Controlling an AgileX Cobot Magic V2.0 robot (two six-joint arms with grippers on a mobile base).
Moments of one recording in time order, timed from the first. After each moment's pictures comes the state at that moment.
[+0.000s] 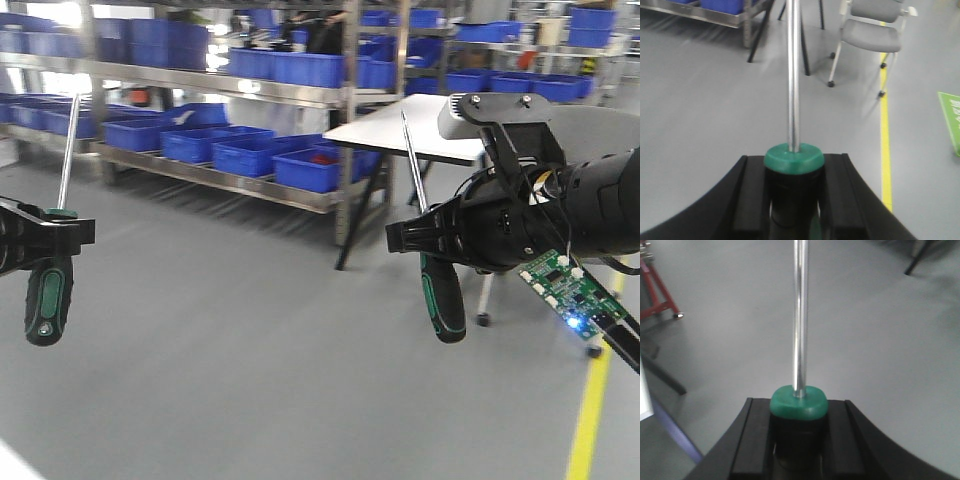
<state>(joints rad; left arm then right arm) -0.12 1.25 -1.27 -0.52 0.55 0.37 0.37 1.47 -1.54 0.09 0.69 0.00</state>
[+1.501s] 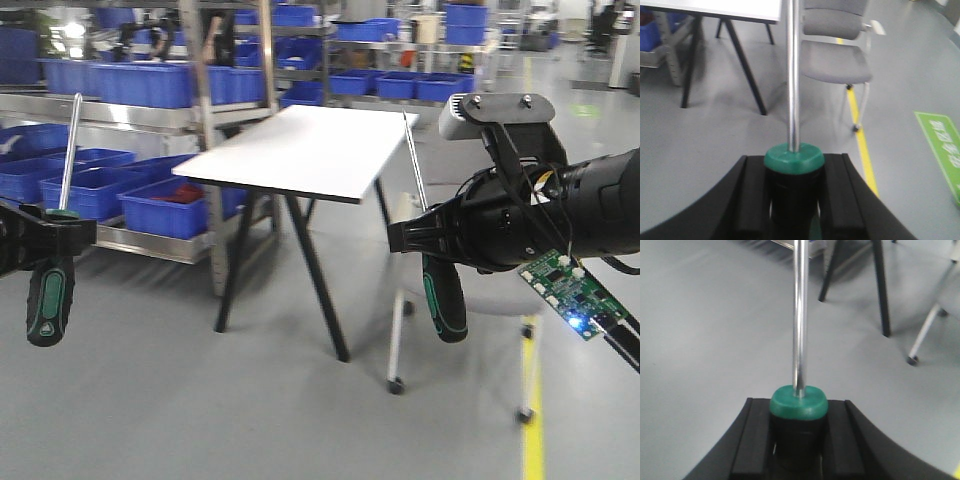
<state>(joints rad) -0.12 1.25 -1.27 -0.52 0.55 0.37 0.37 1.47 -1.54 0.09 0.69 0.00</state>
